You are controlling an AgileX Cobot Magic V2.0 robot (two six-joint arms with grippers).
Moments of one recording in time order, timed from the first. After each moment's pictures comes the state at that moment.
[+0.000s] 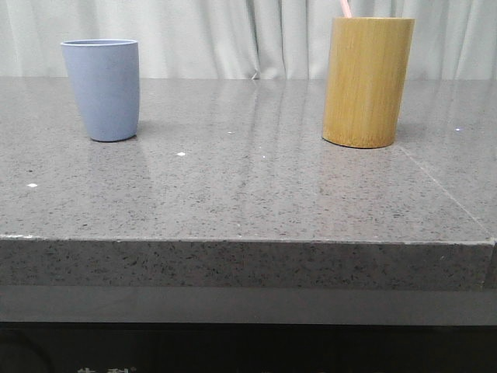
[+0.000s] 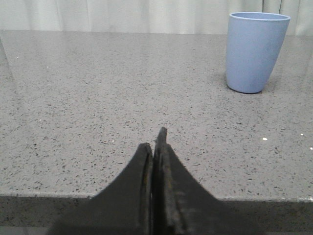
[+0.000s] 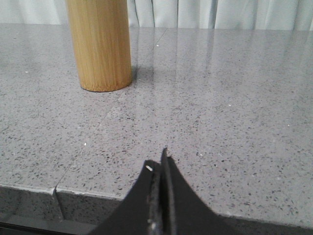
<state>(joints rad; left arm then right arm) -0.04 -0.01 0.00 -0.06 0.18 0.06 0.12 -0.01 0.03 0.08 0.17 -0.01</state>
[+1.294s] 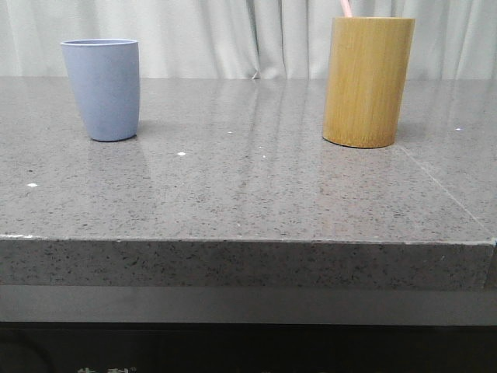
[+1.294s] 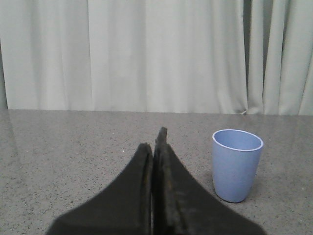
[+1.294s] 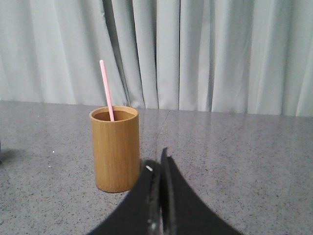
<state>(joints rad) -0.04 0.25 -0.44 -0.07 0.22 0.06 0.12 0.11 -0.35 0.08 0.25 -0.01</state>
